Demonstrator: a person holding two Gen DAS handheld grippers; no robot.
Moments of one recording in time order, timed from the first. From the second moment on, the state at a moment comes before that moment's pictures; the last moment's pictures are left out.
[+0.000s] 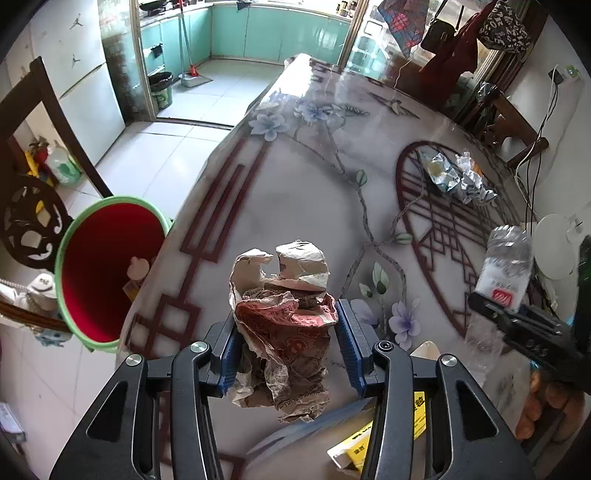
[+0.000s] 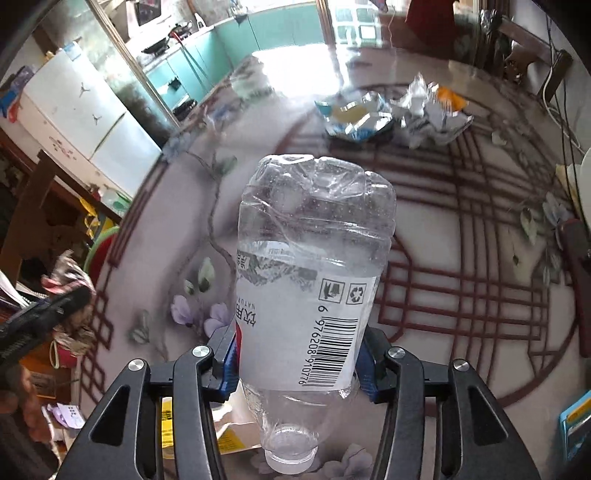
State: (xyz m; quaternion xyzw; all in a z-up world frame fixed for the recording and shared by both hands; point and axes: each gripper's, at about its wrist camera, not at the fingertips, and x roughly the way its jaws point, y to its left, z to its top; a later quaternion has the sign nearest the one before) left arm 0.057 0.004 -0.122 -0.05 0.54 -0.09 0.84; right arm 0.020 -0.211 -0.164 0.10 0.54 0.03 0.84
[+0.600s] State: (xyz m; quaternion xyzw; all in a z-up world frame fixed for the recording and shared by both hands) left arm 0.060 0.050 -0.125 -0.06 0.54 -0.09 0.83; right arm 0.017 -0.147 -0.103 0.08 0.49 0.04 0.87
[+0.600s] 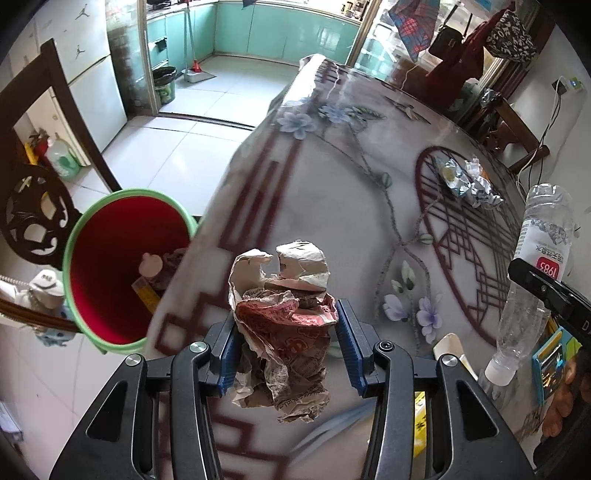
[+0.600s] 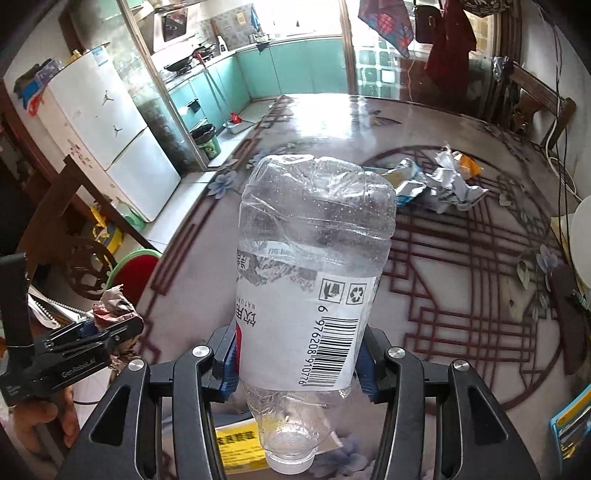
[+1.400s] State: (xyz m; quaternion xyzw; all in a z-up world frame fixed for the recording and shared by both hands) left arm 0.079 0.194 -0.136 -0.09 0.54 -0.04 0.83; right arm 0.051 0.015 -0.098 0.05 0.49 0.09 0.86
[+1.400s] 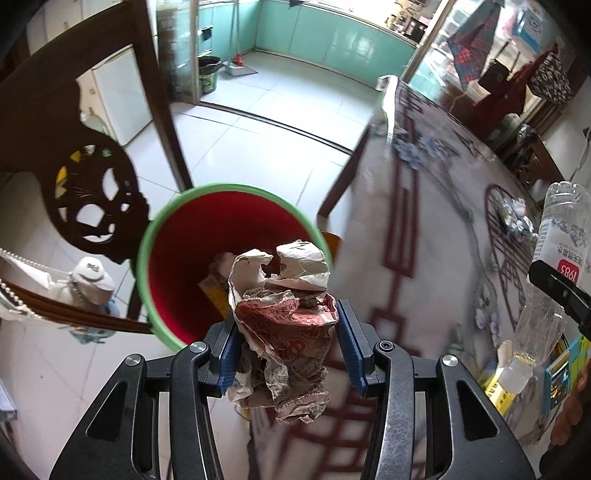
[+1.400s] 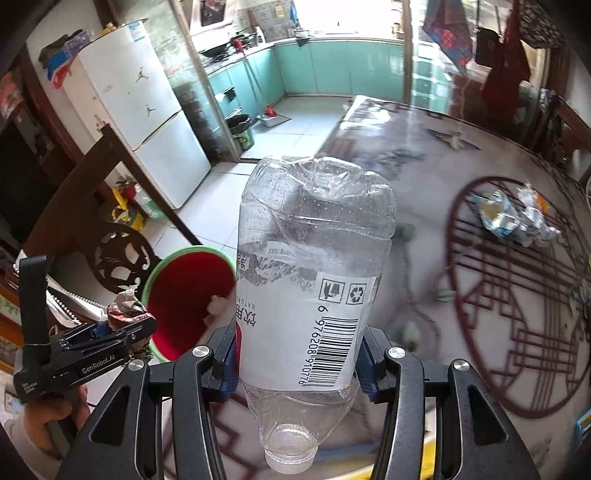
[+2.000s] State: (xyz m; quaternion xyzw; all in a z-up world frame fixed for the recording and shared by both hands) left arm 0.105 0.256 -0.161 -0.11 0.57 -0.03 0.82; right arm 0.087 0.111 -0.124 0.01 0.52 0.13 0.84
